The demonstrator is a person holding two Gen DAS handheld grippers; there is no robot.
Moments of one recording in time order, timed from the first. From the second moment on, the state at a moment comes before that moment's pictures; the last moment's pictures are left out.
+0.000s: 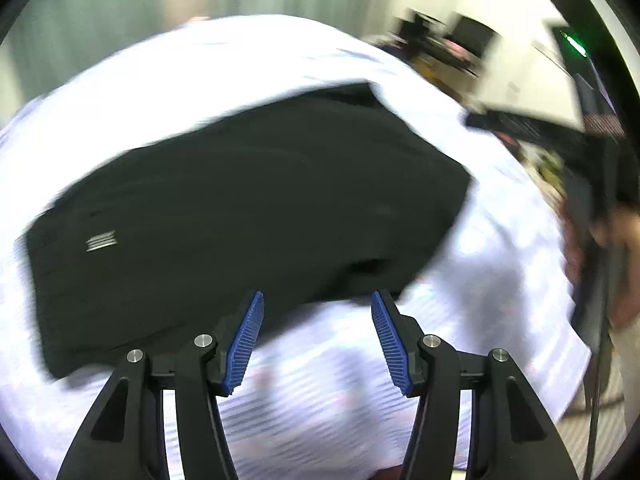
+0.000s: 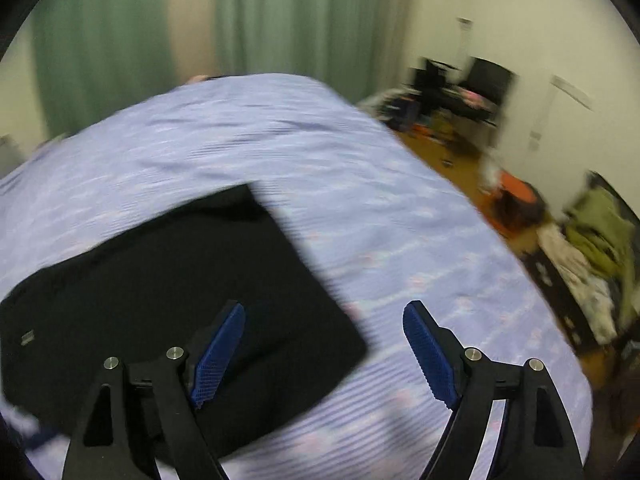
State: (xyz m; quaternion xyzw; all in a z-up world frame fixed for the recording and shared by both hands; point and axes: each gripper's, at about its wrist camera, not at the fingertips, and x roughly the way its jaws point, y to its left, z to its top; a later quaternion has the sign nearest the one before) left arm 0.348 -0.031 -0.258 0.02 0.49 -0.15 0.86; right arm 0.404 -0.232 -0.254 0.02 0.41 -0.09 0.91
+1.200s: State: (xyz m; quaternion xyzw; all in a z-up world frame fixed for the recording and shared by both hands) left arm 0.465 0.239 -0.295 -0.14 0.47 -0.06 0.87; right arm 0.435 0.066 -0.306 0.03 0.46 0.22 0.86
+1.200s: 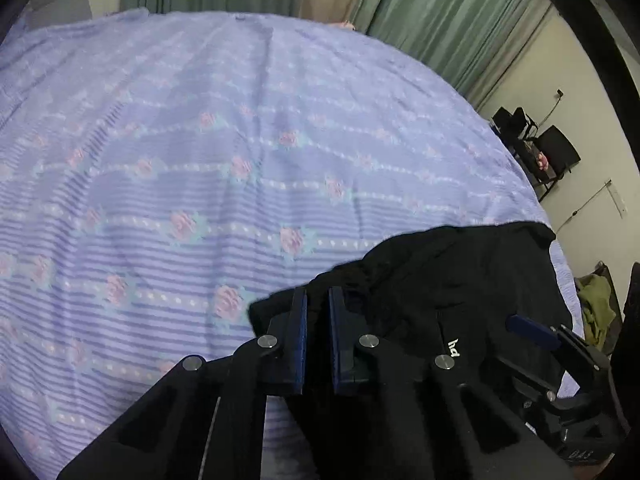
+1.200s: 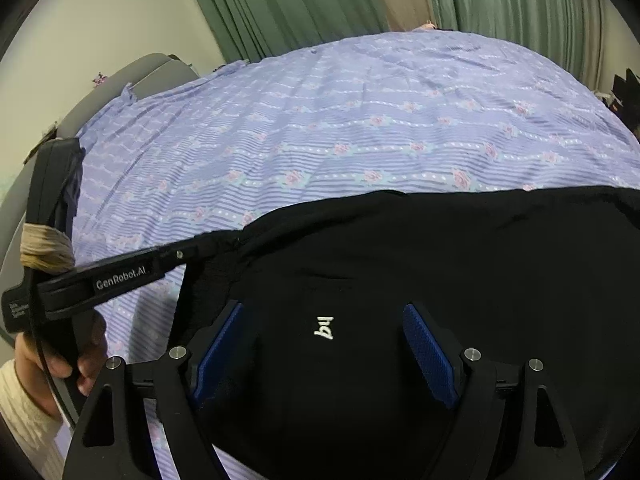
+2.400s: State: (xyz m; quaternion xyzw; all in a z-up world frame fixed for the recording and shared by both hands) left arm 0.420 0.247 -0.338 -0.32 0.52 -0.18 0.77; right arm 0.384 0.036 -0.298 0.01 0.45 0.20 0.87
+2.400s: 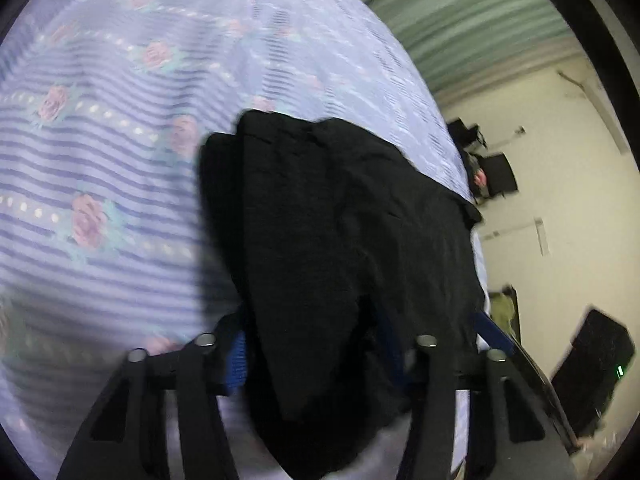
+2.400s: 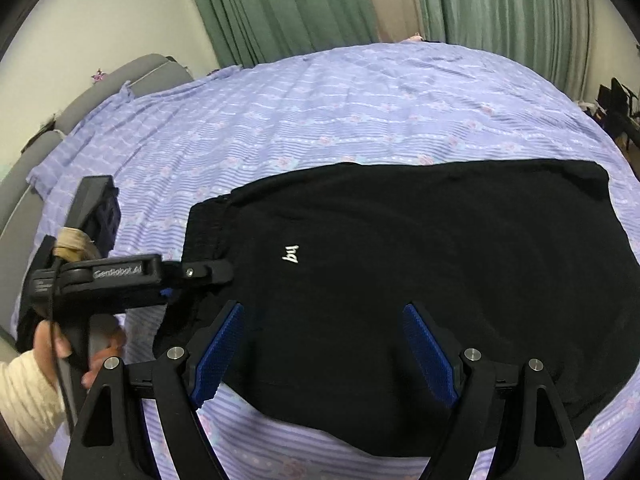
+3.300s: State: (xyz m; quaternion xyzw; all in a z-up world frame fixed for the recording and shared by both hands) left arm 0.413 0.246 -0.247 -0.25 0.53 -0.07 0.81; right arm 0.353 -0.006 -0.252 0.03 0.43 0.17 0.89
